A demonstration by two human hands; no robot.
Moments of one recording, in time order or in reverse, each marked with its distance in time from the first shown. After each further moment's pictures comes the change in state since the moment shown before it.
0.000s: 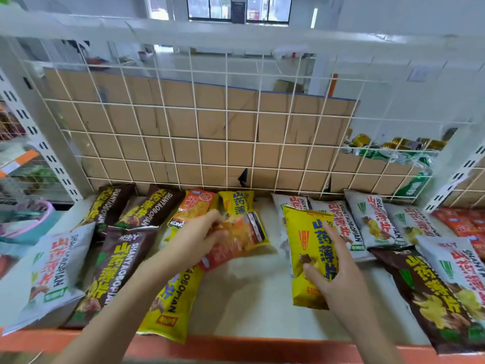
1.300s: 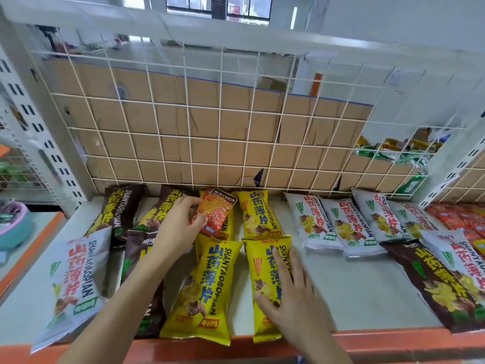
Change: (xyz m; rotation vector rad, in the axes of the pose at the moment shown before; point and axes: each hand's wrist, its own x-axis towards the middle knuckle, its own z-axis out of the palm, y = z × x) left_hand 0.002 -0.074 -0.032 -0.130 0.283 -0.164; right_hand -0.037 -0.053 0.105 -0.621 -0.295 0.087
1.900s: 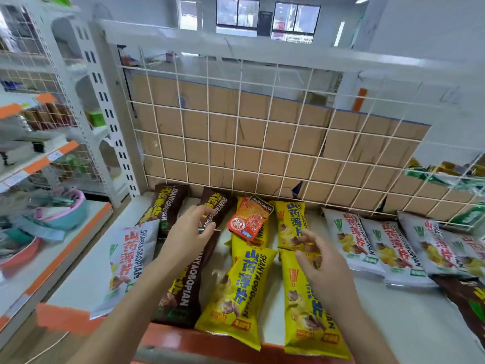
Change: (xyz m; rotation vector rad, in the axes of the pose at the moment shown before) left_hand -0.028 -0.022 -0.046 0.054 0.061 -0.039; right_hand 0.048 -0.019 -0.032 0.498 0.260 -0.193
